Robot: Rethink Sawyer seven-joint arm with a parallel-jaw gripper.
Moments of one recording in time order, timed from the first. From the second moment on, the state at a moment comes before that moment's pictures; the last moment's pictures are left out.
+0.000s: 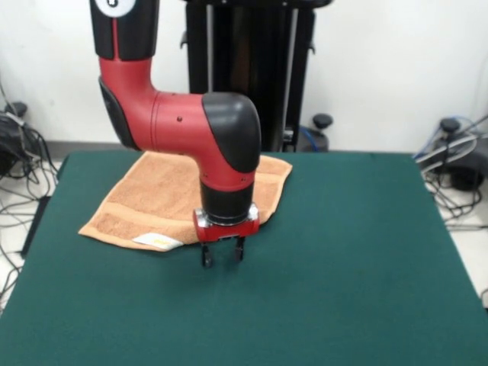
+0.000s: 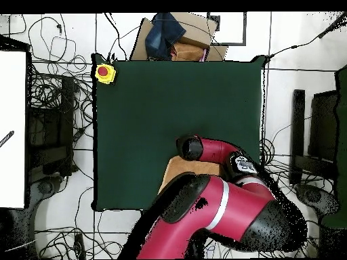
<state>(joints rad) -0.41 -0.11 0.07 1.43 -0.28 0.22 1.33</state>
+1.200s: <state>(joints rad) -0.39 -0.11 0.04 1.46 -0.30 0.31 1.33</state>
